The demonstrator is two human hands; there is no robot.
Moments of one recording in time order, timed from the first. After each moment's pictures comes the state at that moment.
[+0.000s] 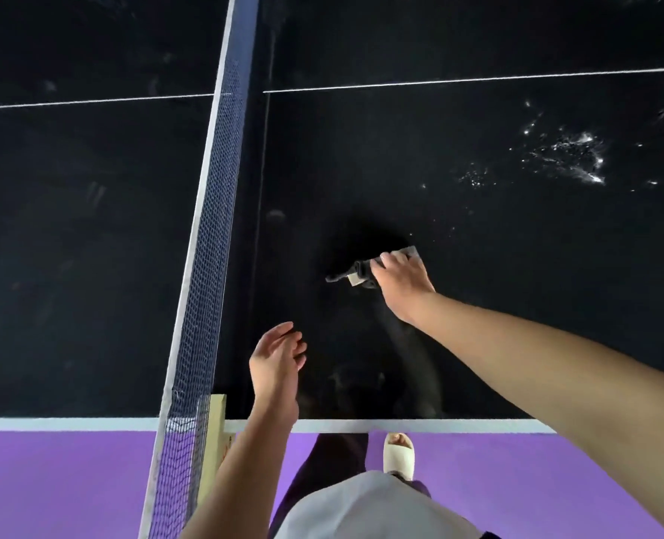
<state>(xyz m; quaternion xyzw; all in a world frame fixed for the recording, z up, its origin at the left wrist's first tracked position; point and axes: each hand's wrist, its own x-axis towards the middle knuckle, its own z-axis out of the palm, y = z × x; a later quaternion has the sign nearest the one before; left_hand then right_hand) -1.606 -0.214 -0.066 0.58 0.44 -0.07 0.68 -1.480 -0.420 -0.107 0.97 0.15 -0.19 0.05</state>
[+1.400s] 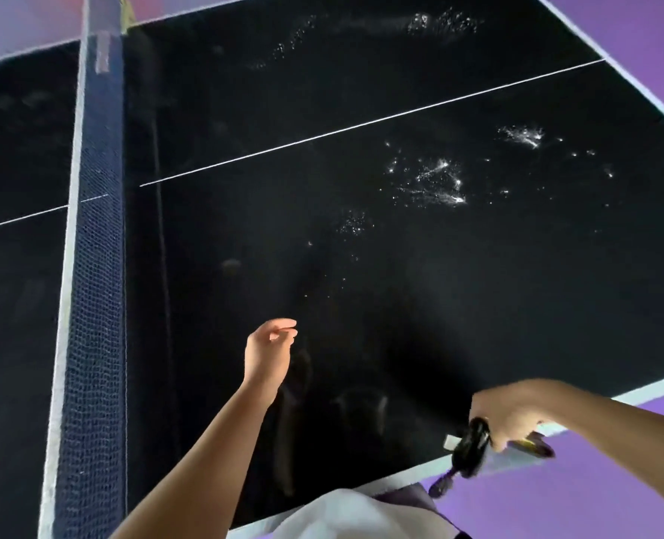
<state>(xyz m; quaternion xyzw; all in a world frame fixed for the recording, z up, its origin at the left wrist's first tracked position) -1.475 -0.355 -0.064 0.82 0.18 -0.19 0.51 -1.605 -0.677 -0.027 0.76 0.02 -0.64 -0.09</state>
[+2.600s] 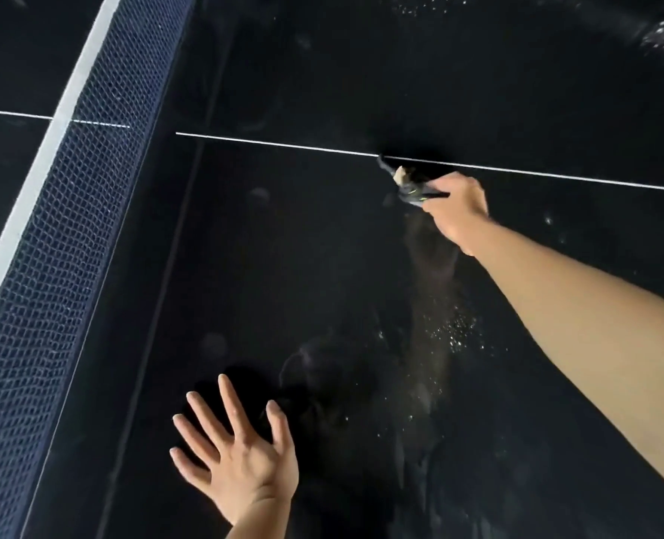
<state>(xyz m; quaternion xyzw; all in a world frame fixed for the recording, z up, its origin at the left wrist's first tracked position) -1.415 -0.358 -0.175 0.90 0.40 -0.12 0.11 -1.081 -0.598 -0.124 0.89 -0.15 -0.10 -0.41</state>
